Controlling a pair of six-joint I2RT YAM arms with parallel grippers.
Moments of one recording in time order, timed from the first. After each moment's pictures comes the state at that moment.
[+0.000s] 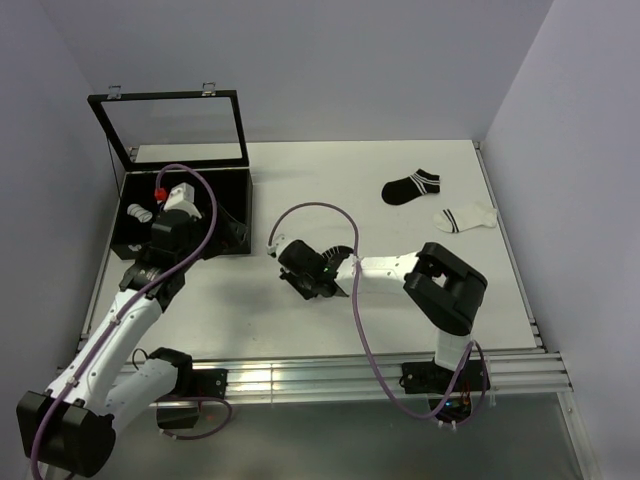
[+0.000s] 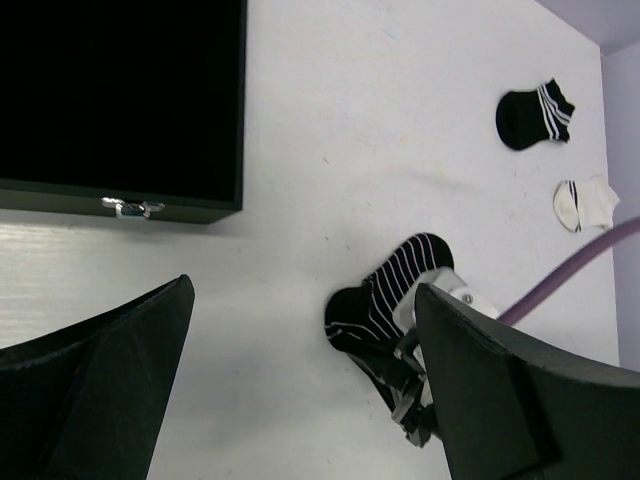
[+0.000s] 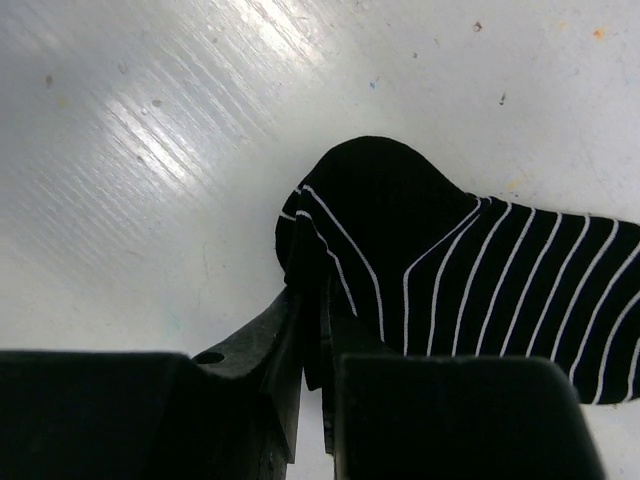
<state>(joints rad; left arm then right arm) -0.29 0.90 0.74 -0.30 0.01 -0.63 1.01 1.81 1.04 -0.19 0.19 0.09</state>
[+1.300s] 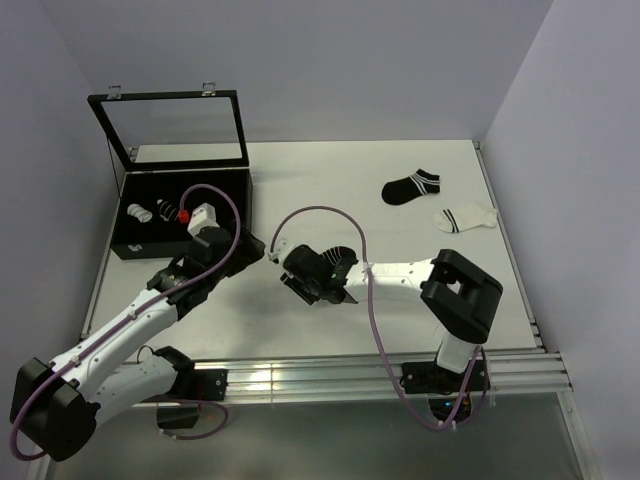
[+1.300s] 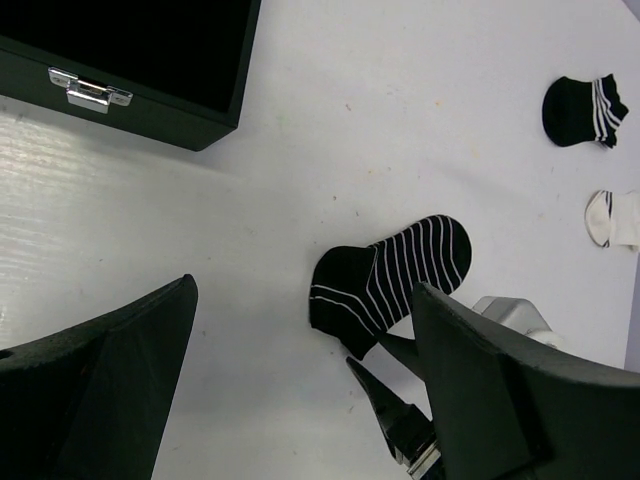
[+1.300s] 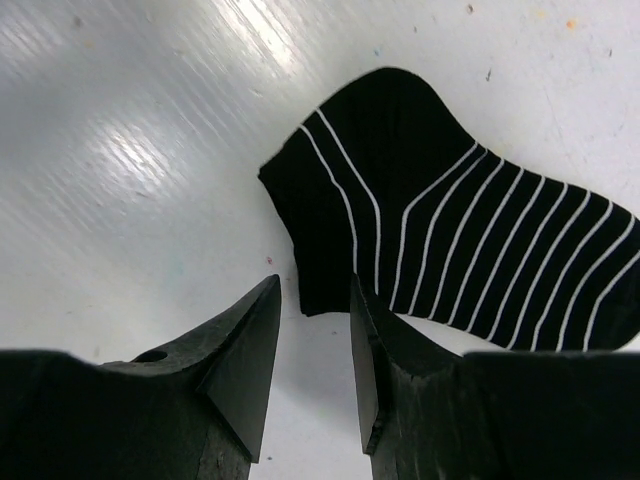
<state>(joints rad) -0.58 0.97 0.66 -0.29 -0.29 -0.92 1.04 1.71 0.97 -0.18 0.20 0.04</state>
